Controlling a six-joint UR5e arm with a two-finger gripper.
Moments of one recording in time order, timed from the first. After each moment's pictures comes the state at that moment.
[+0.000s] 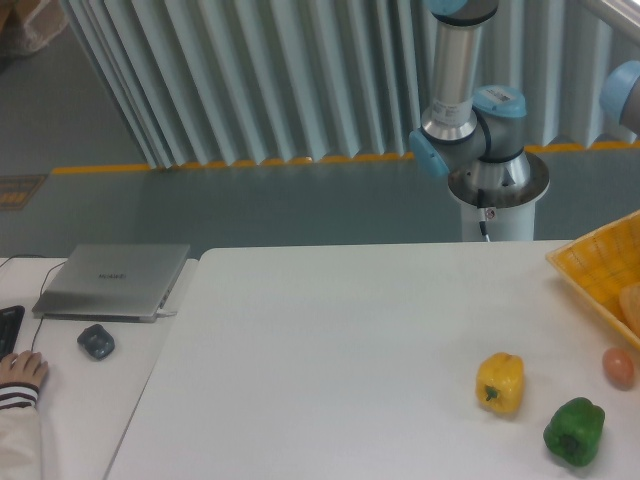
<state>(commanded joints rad) 2.67 -1.81 -1.55 -1.47 1.57 2.20</state>
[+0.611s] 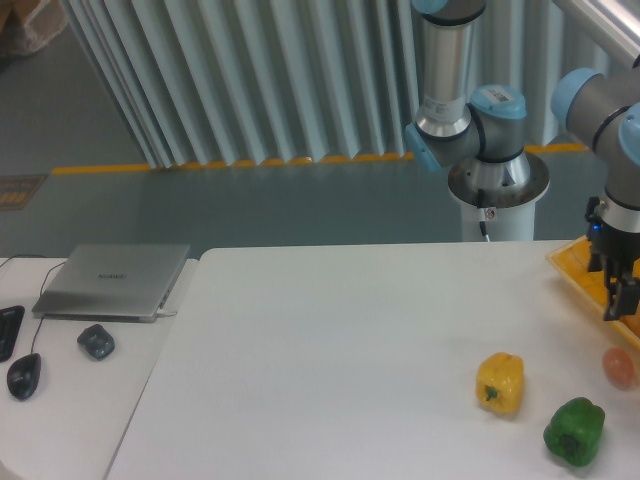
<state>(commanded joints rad) 2.57 -1.82 -1.52 -1.40 1.46 1.82</state>
